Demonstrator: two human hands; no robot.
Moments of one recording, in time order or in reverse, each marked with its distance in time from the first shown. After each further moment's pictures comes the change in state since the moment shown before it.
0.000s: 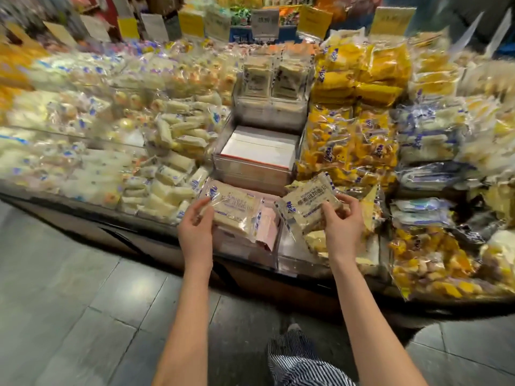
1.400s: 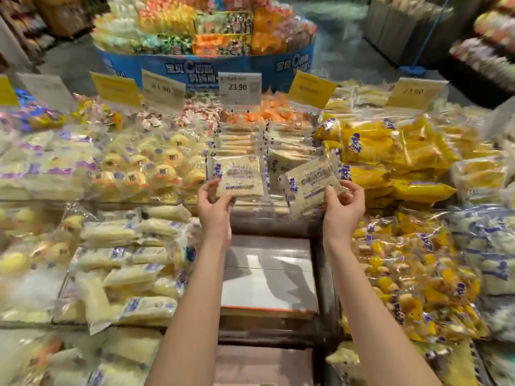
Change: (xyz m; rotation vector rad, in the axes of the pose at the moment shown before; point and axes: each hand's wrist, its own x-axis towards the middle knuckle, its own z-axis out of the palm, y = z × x) left_hand 0.453 0.028 0.287 -0.357 -0.364 -0.156; right_hand 0.369 -0.046 0.278 0.080 0.390 -0.193
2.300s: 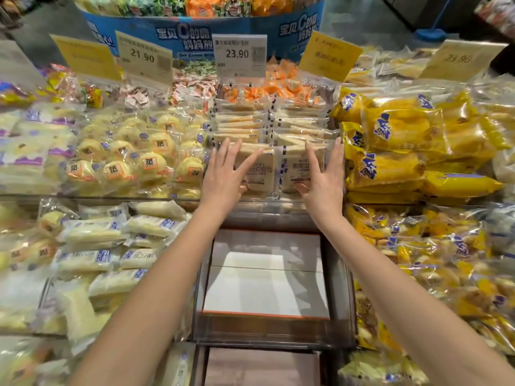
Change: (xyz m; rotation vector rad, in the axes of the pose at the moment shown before) left_hand 0.092 -0.021 0.007 1.869 -0.502 0.743; right_hand 0.059 0.071 0.058 -1.064 -0.405 -0.553
